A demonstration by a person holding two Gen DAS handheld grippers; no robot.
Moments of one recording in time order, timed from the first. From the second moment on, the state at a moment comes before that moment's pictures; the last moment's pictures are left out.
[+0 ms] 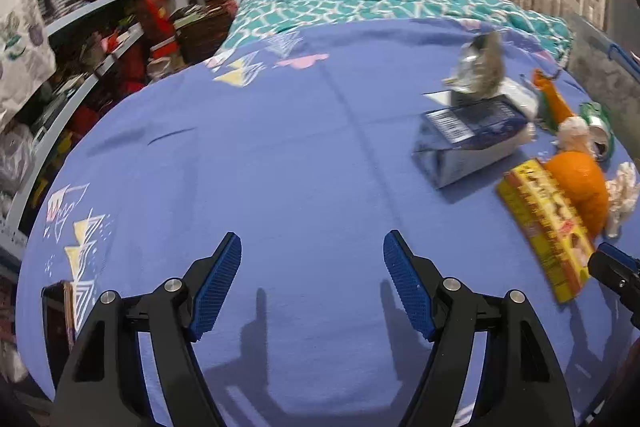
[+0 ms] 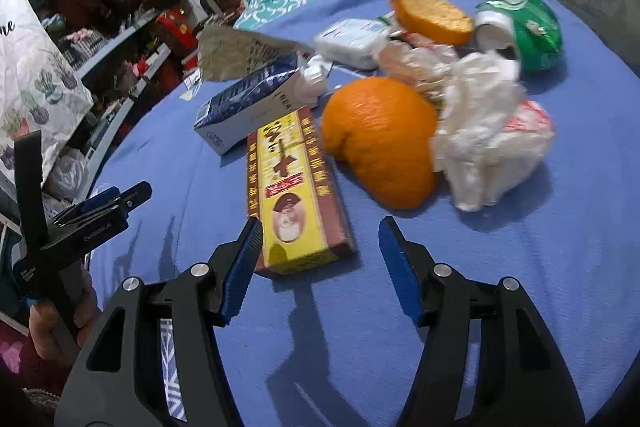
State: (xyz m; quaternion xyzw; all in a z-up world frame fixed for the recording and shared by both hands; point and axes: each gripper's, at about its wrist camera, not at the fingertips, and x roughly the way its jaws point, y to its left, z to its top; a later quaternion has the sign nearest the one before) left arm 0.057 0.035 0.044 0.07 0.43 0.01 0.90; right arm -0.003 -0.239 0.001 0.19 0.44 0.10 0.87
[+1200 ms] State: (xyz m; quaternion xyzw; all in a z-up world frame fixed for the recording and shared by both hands) left arm 0.051 0.088 0.026 0.04 0.45 0.04 0.89; right arm -0.007 -0.187 0.026 0.14 0.41 0.15 0.89
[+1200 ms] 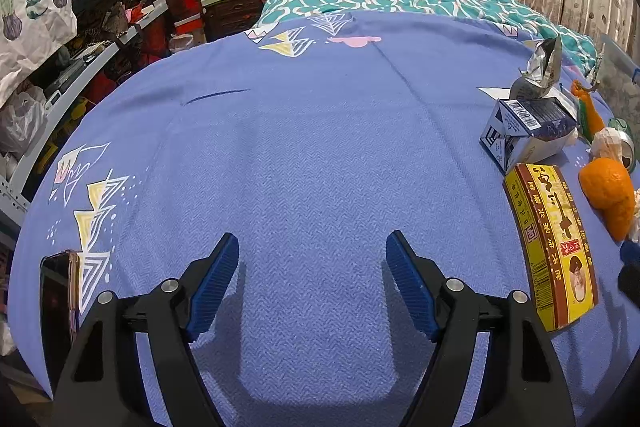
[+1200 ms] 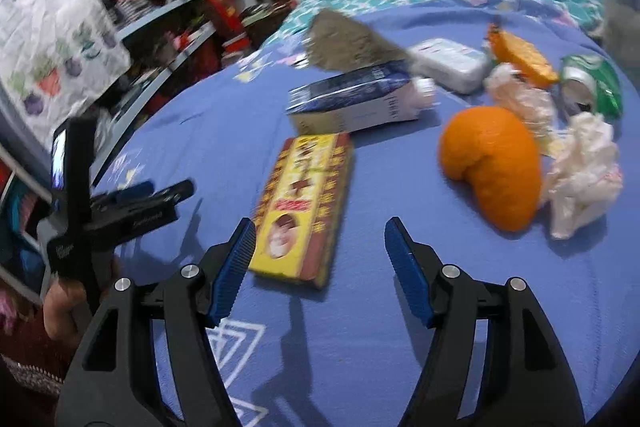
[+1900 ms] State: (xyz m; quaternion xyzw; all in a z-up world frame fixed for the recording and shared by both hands) left arm 0.052 -0.016 0.047 0.01 0.45 -0.11 0.89; right arm 0.010 -0.263 0.032 0.18 0.38 0.06 0.90
